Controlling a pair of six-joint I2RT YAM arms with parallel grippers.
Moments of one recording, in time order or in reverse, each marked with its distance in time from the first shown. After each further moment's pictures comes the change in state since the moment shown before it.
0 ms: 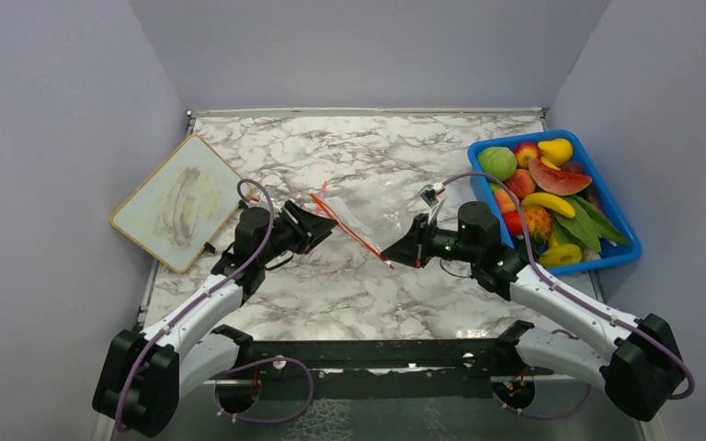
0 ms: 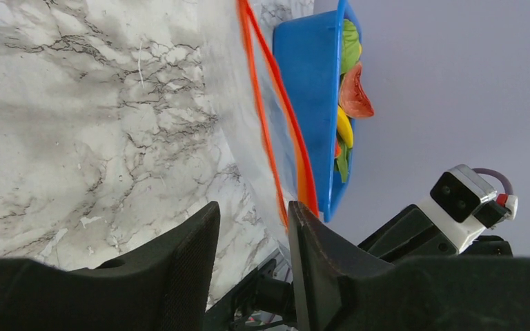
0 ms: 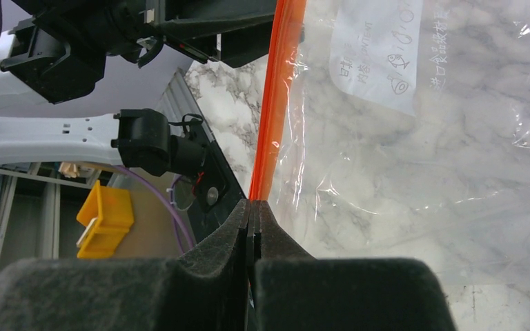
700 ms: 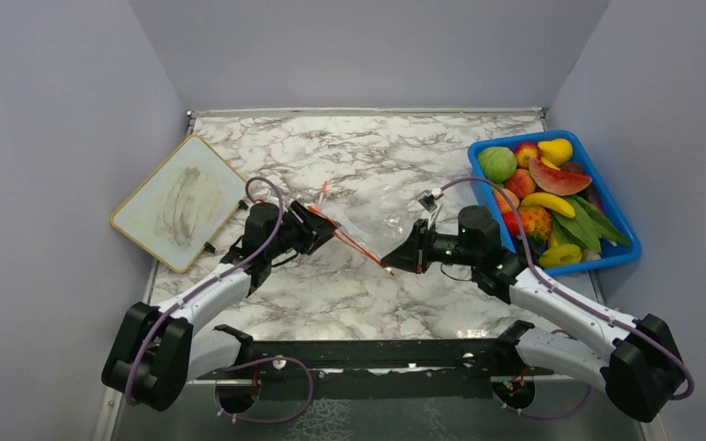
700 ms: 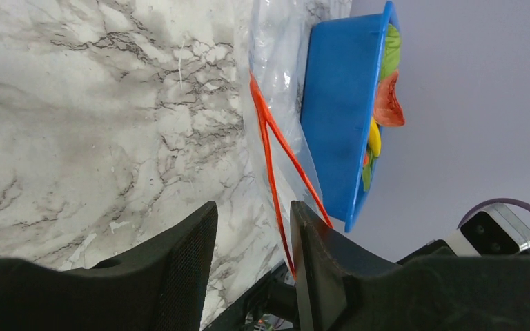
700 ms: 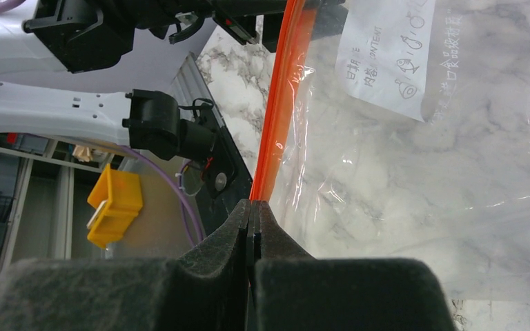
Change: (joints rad) left arm -0.001 0.123 0.016 0.014 -0.008 0.000; right arm 0.000 -0.013 -0.037 0.030 -0.053 0.010
